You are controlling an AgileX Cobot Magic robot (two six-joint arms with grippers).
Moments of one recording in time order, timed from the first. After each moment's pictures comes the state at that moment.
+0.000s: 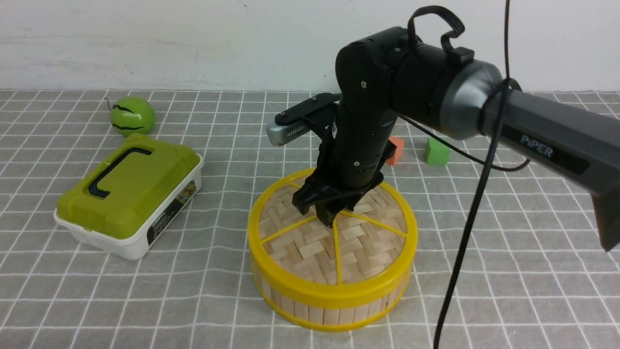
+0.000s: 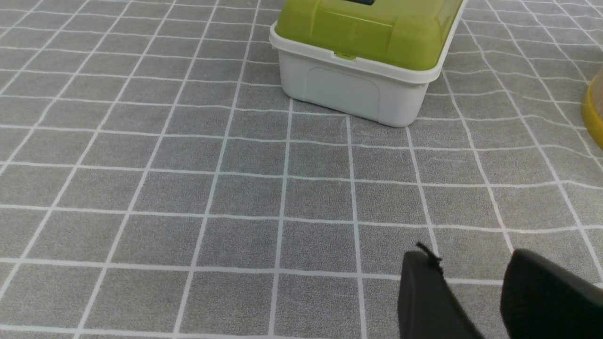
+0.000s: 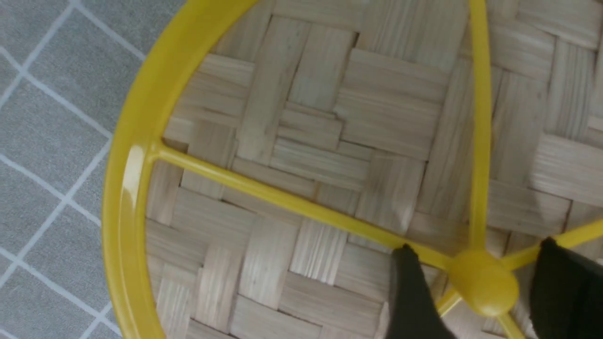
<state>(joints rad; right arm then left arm) 0.62 2.12 -1.95 0.05 1.17 -0.03 0.02 -0.01 0.03 -0.01 0.36 -0.08</state>
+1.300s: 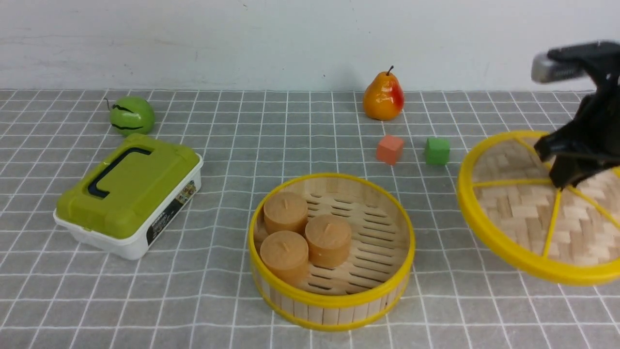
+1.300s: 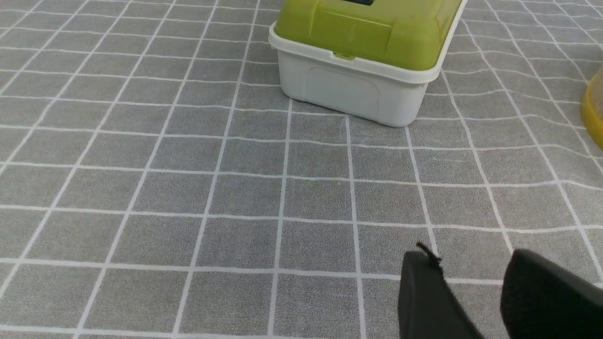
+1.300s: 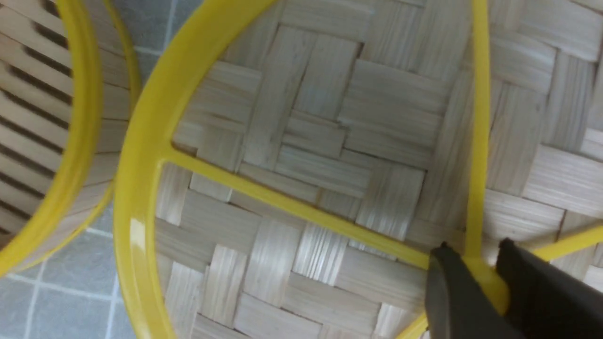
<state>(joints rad) 0.03 1.67 -1.42 0.13 1.02 -0.17 0.02 -0.01 0.03 -0.01 0.36 -0.08</state>
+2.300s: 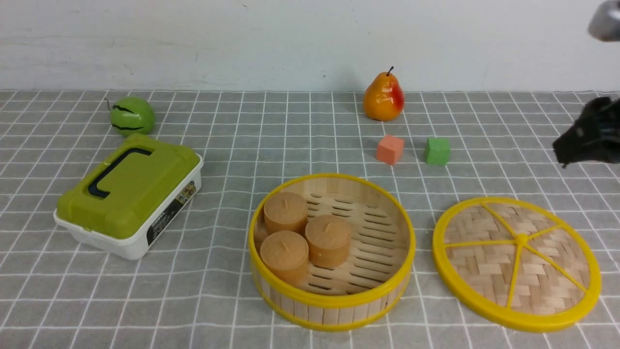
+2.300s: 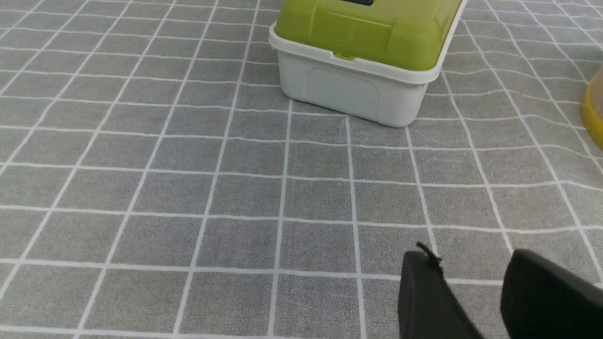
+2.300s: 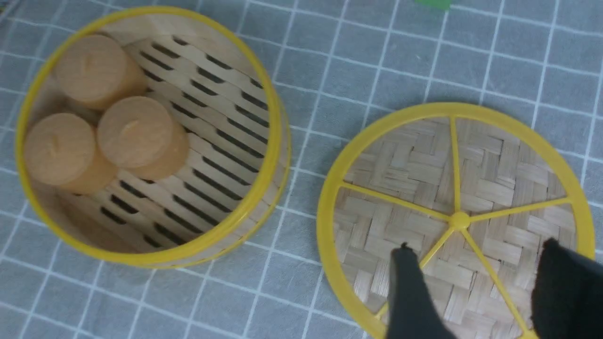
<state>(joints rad) 0.03 1.20 -1.23 0.35 0.98 -0.28 0.02 -0.01 0.03 -0.01 0.36 -0.08</state>
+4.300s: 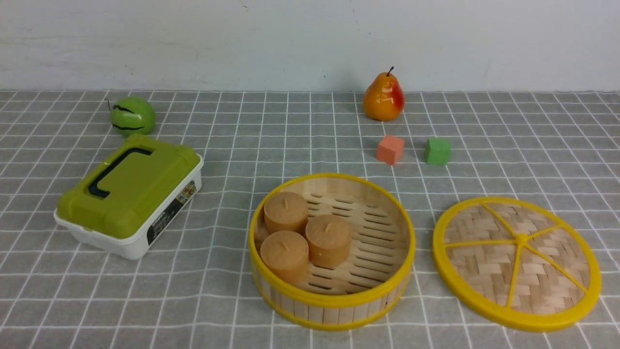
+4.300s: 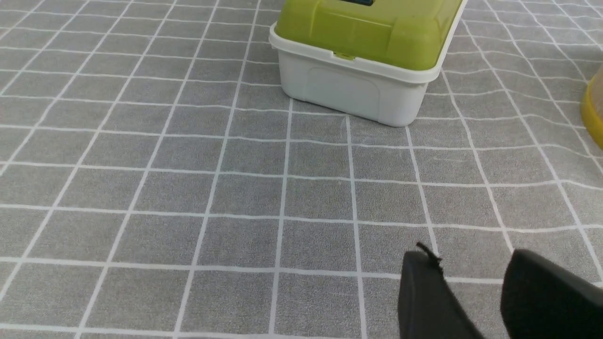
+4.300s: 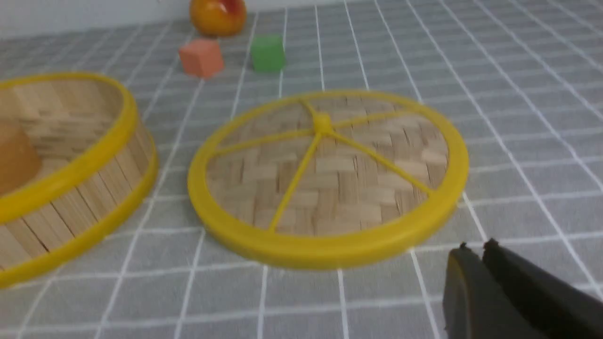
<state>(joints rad) 0.03 -0.01 0.03 -0.03 0.35 0.22 0.02 -0.01 0.03 -0.01 0.36 -0.08</state>
